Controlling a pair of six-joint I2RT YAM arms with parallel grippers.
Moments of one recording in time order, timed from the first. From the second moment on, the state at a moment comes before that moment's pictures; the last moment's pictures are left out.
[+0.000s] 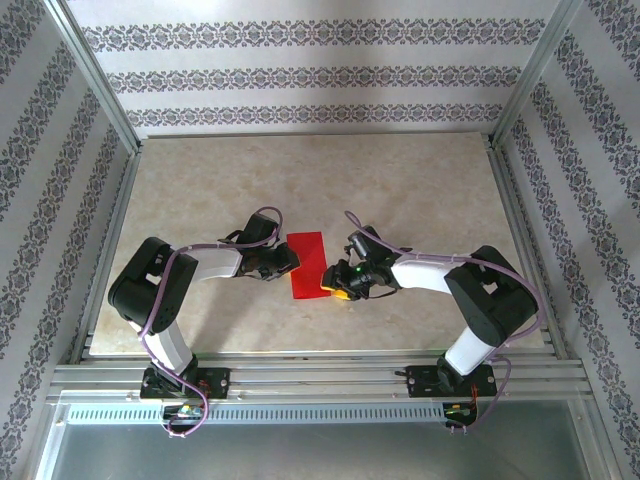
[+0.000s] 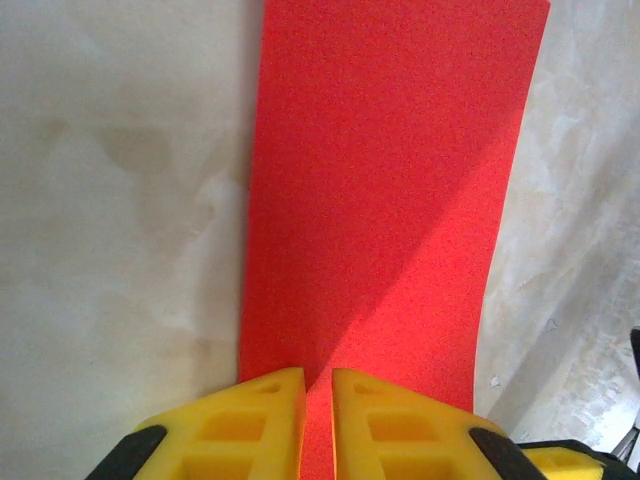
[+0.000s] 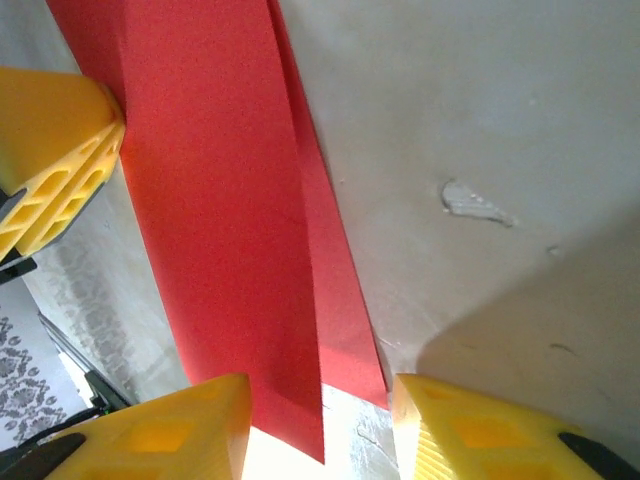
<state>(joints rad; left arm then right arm) -0.46 1.73 0.79 -0.03 0.40 -0.89 0.62 1.64 0.72 -0.12 -0.55 1.00</state>
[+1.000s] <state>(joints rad) -0.46 1.71 0.79 0.06 0.48 -0.89 0.57 1.64 0.66 -0.07 -0.57 1.07</state>
